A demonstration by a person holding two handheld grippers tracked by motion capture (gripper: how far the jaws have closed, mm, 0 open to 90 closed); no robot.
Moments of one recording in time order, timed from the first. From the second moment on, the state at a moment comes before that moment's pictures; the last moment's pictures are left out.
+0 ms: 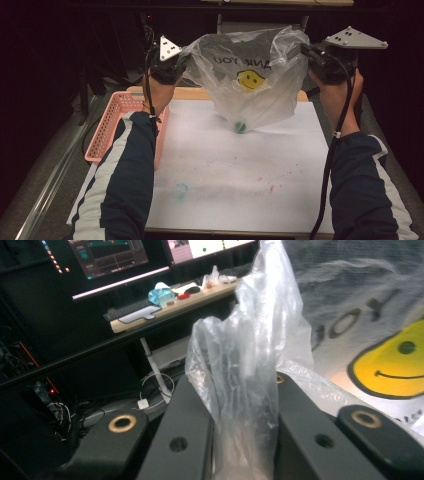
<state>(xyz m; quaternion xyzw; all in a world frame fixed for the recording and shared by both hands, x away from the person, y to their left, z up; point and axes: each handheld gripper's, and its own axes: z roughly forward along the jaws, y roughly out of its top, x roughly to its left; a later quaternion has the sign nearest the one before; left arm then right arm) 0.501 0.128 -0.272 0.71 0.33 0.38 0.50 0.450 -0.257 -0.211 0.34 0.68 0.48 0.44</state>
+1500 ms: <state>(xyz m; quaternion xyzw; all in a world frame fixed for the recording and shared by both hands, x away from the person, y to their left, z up) 0.497 0.123 -0.247 0.72 0.33 0.40 0.46 0.461 -0.300 -0.244 0.37 0.70 0.44 0.43</state>
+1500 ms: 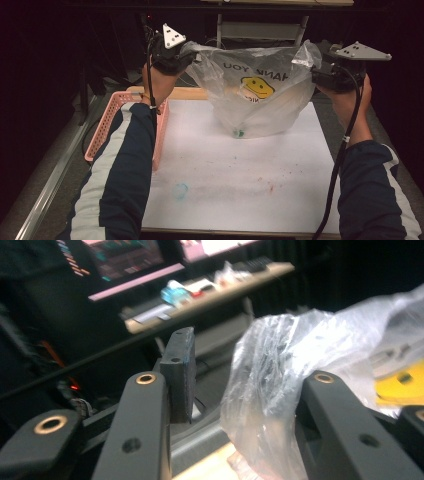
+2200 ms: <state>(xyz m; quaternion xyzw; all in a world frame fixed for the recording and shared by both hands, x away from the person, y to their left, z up) 0.478 0.138 -0.251 0.73 0.34 0.39 0.43 0.419 -0.320 -0.271 0.36 0.72 0.43 0.41</state>
